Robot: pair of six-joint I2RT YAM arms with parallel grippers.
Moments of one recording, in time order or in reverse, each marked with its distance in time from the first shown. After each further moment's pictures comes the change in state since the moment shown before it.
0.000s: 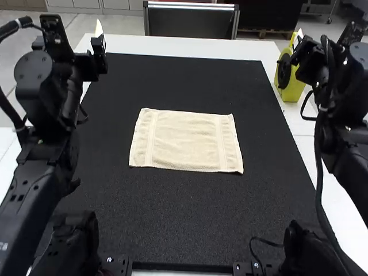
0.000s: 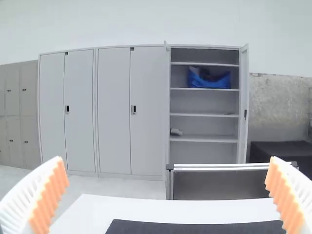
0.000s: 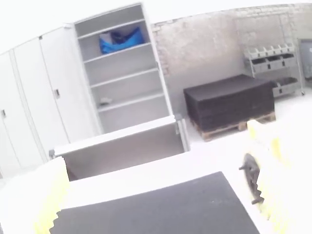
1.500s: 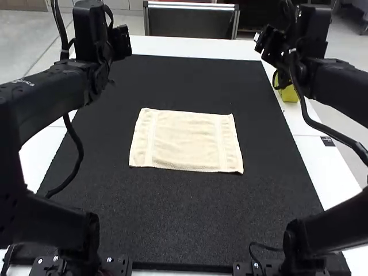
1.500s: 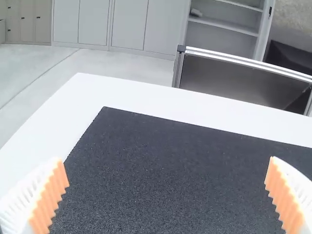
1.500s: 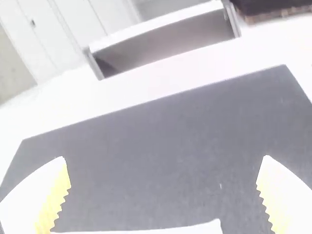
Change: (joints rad) left arm -0.178 0.608 0.352 -0.188 -0.256 -0.143; right arm 0.156 0.562 0.348 -0.213 -0.100 0.101
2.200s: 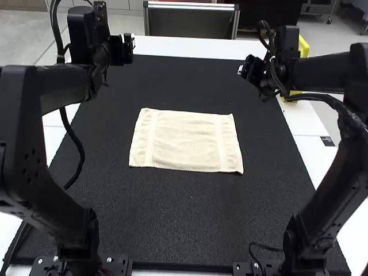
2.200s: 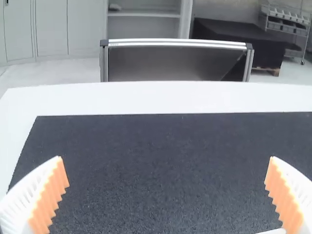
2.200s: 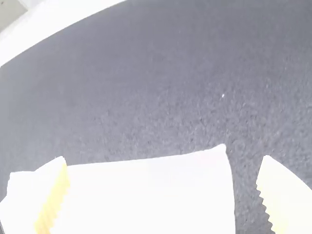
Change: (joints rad) left arm 0.140 0.154 -0.003 0.136 0.455 0.109; right arm 0.005 0.318 0.110 -0.101 -0.109 0.015
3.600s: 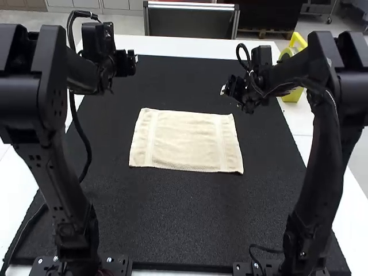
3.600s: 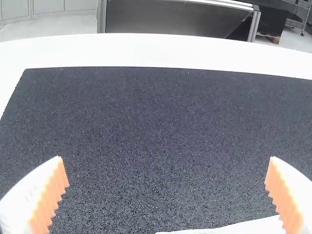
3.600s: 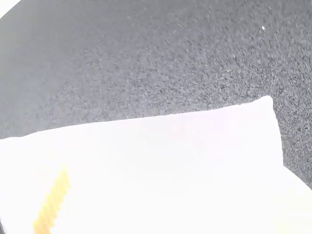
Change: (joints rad) left arm 0.035 0.303 0.111 0.052 0.049 -0.027; right arm 0.063 0.301 0.106 0.042 -0.066 0.044
